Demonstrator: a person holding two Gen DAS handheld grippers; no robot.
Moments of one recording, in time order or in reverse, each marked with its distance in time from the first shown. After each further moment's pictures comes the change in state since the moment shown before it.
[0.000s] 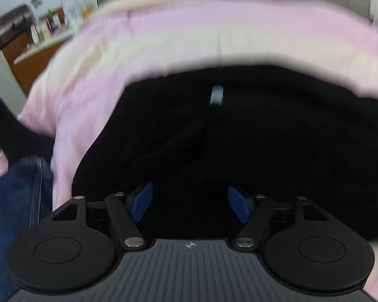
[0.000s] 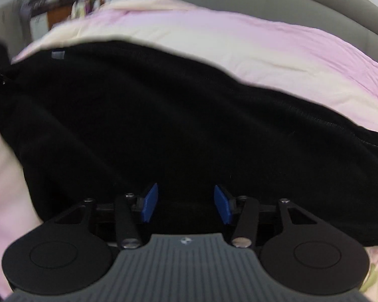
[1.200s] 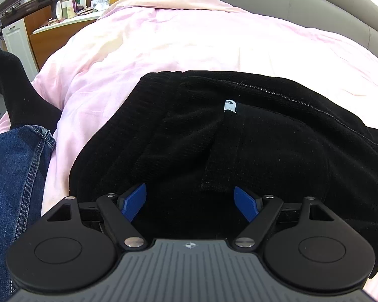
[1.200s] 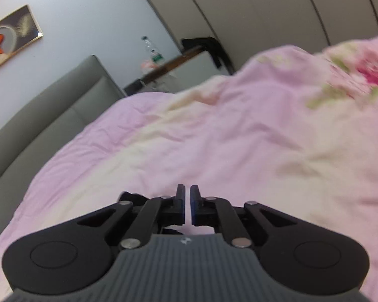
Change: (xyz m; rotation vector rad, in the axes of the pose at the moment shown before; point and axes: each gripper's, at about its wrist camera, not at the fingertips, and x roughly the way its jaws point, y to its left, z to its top) left arm -0.043 0.011 -0.012 -0.207 -0.092 -0.024; right arm -0.098 -0.385 -0.142 1.196 -0.558 -0.677
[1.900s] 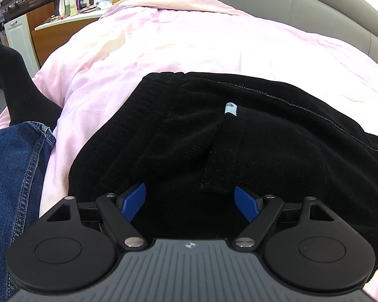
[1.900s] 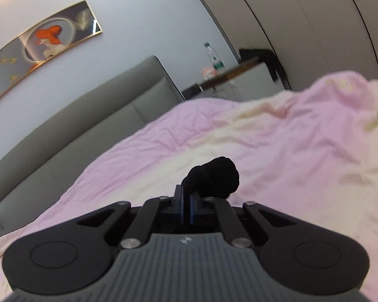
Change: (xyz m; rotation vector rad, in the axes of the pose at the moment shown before) left arm -0.002 0.002 0.000 -0.030 -0.007 -0.010; right arm -0.051 0.060 -0.019 -0.159 -0.061 0.258
